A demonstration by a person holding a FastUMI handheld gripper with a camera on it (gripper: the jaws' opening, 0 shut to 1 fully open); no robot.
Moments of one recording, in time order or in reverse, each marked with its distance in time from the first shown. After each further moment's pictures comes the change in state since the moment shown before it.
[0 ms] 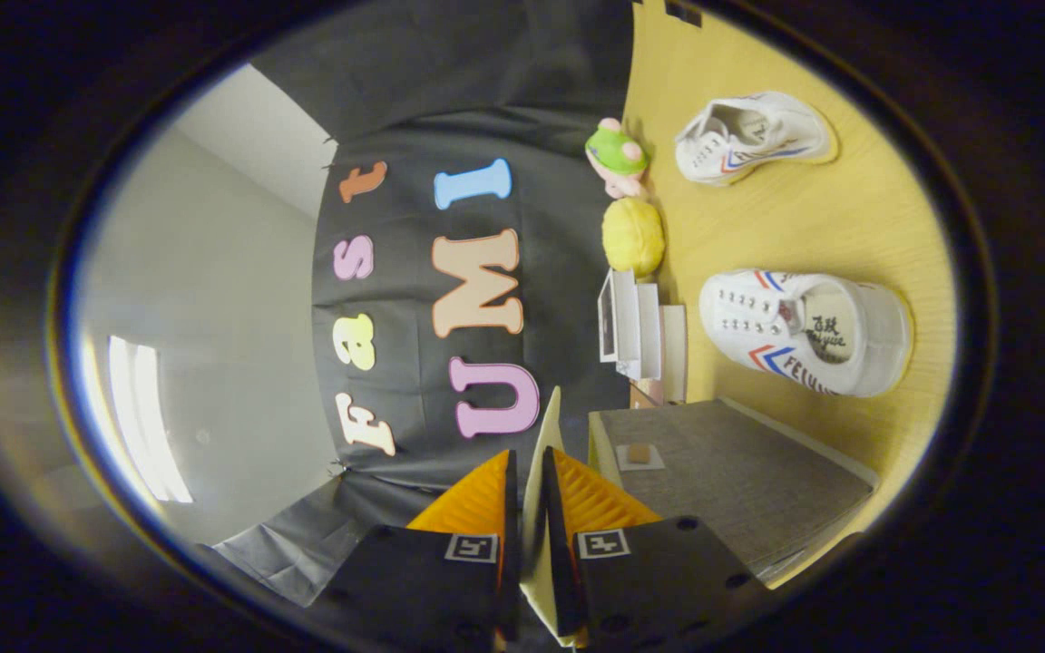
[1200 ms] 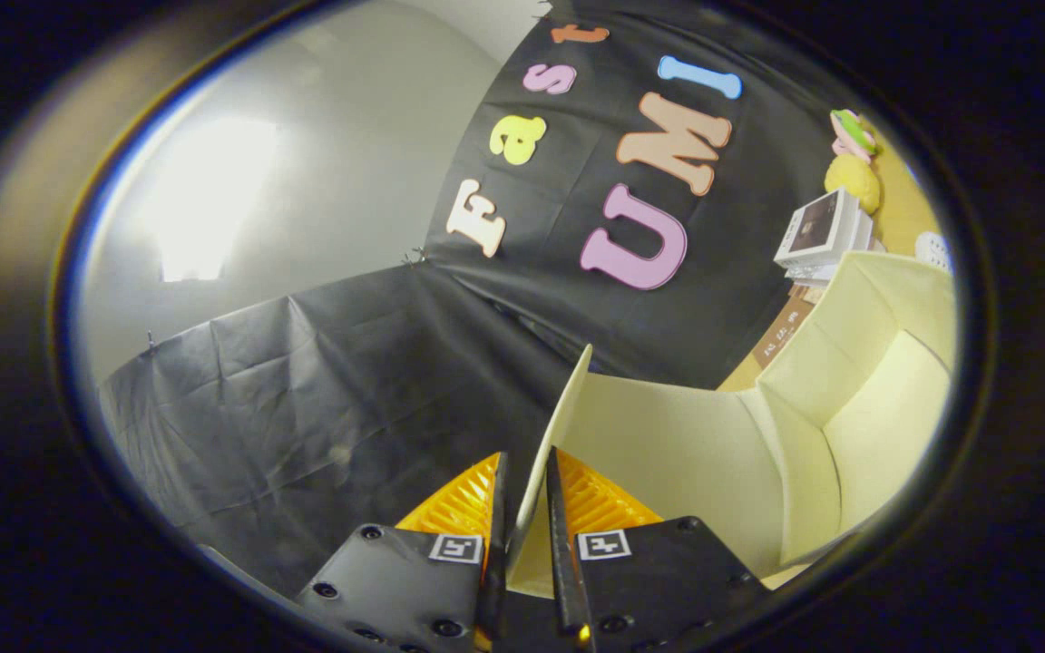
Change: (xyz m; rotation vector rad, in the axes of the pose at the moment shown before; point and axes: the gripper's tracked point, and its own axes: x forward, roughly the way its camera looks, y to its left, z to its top) arm -0.030 0.105 -0.286 -0.522 0.456 0.263
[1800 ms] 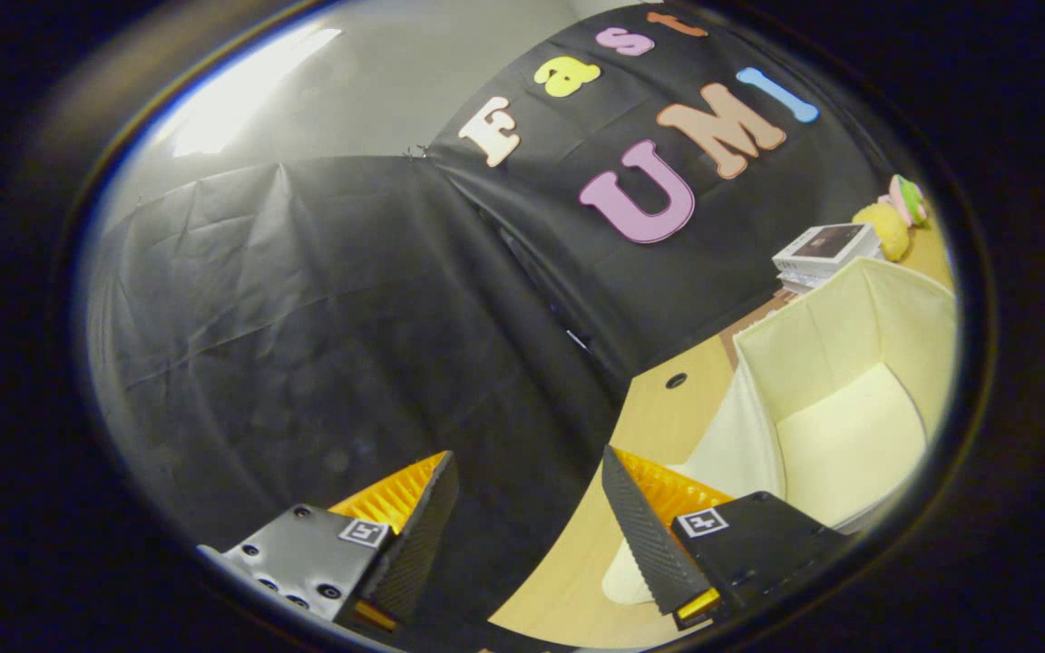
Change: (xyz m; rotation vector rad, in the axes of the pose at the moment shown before) arm -0.004 -0.049 -0.069 -0.343 0.198 -0.135
